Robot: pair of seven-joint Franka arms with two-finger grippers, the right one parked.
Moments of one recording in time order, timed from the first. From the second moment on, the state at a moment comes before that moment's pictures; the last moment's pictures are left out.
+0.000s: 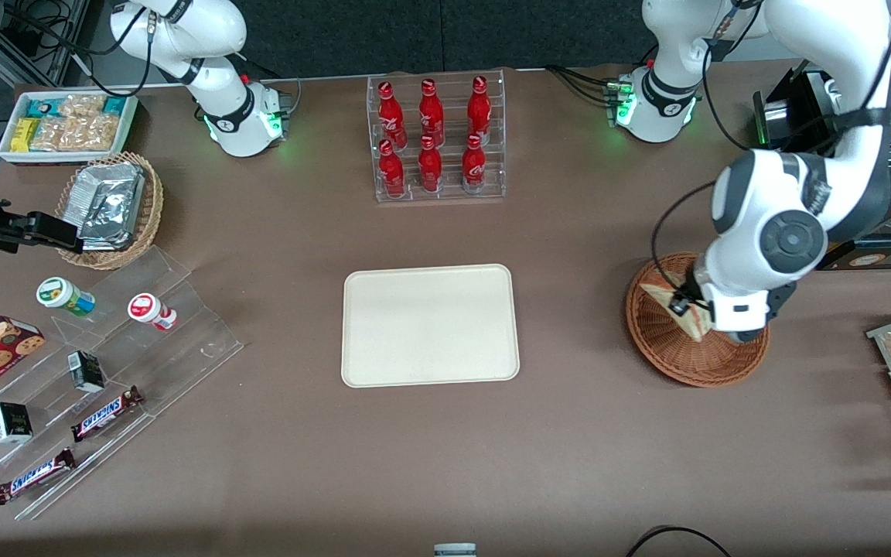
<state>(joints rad) -0.23 0.22 -0.05 -1.84 0.05 1.90 -1.03</state>
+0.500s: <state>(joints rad) -0.57 0.48 -0.05 -1.54 0.06 1.90 -1.12</state>
